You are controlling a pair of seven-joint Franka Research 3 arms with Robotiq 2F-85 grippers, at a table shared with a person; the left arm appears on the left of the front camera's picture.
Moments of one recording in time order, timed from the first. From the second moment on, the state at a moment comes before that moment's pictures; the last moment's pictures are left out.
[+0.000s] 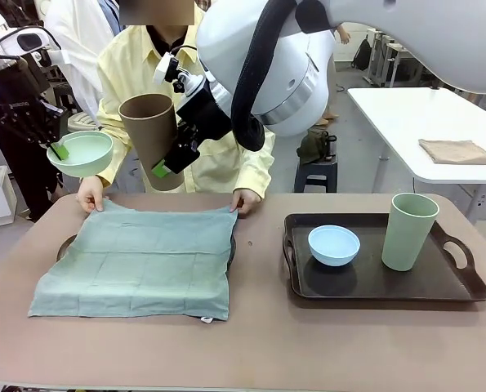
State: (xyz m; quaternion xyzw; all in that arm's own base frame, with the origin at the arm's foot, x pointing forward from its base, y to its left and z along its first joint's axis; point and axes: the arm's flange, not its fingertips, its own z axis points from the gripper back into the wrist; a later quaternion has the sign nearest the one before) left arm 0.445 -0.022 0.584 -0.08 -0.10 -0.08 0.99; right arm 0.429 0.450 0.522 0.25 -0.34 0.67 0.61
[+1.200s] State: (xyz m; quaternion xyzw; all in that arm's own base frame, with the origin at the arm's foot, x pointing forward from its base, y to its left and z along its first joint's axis) left arm 0.461 -0.023 0.498 -0.07 -0.05 -0.10 0.99; right arm 0.452 0.450 0.440 0.30 -0.32 0.69 0.58
